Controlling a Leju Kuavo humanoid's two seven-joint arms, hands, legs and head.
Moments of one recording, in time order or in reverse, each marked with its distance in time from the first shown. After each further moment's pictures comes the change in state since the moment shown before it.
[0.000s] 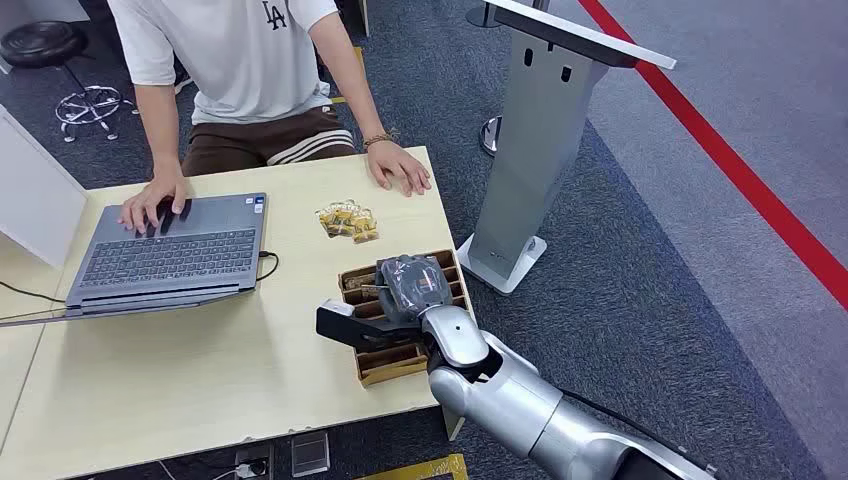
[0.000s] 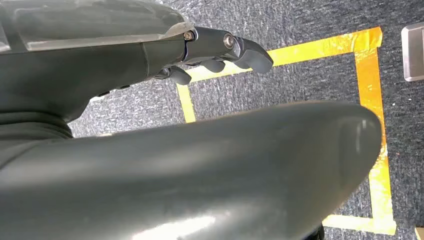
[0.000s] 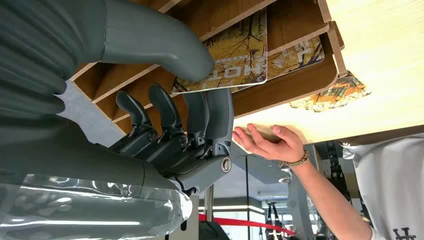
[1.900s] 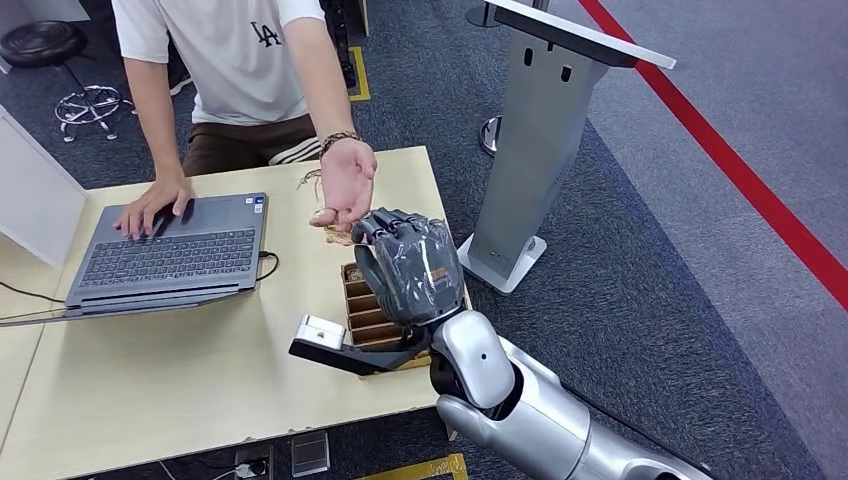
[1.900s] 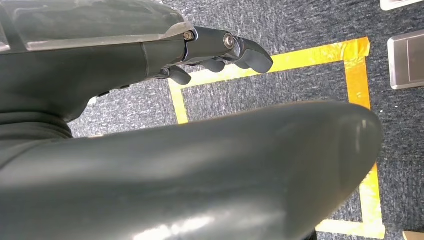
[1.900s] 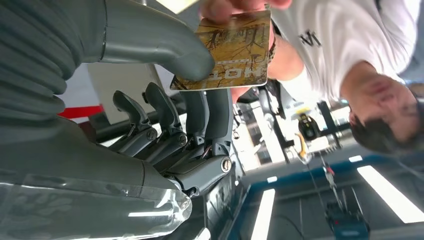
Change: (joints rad) left arm 0.008 0.000 0.000 0.000 0.002 0.026 -0.044; right arm 0.060 -0.071 -0.009 -0.440 0.311 -0.235 -0.032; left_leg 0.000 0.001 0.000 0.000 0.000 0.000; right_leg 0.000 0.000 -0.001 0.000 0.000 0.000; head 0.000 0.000
